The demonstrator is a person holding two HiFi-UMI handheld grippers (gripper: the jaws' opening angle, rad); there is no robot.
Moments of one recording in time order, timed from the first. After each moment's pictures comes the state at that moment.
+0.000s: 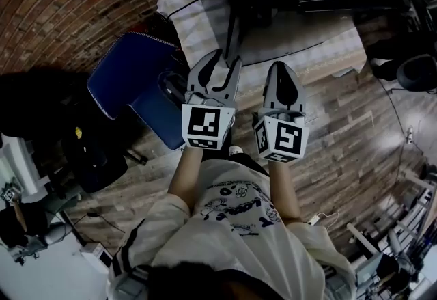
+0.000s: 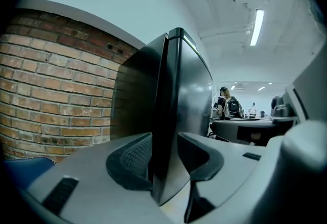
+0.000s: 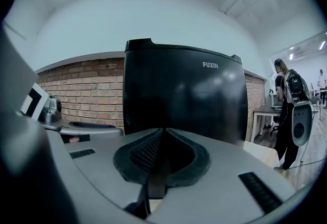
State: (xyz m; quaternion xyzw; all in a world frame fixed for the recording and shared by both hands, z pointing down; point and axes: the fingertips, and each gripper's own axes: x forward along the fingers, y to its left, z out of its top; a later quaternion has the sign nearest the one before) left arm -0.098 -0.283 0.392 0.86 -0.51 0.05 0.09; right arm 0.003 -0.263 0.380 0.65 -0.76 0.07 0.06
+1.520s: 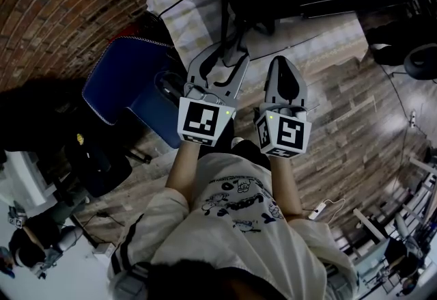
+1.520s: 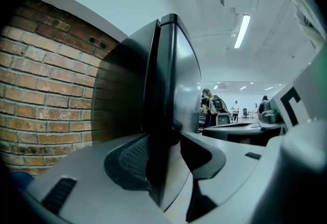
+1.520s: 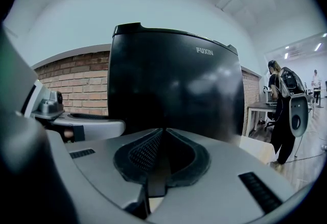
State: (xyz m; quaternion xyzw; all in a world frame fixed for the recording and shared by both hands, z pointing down) left arm -0.071 -0.305 0.395 0.90 -0.42 0.06 0.06; right arm 0.017 -0.284 0.403 0.67 -0.73 0.09 0.07
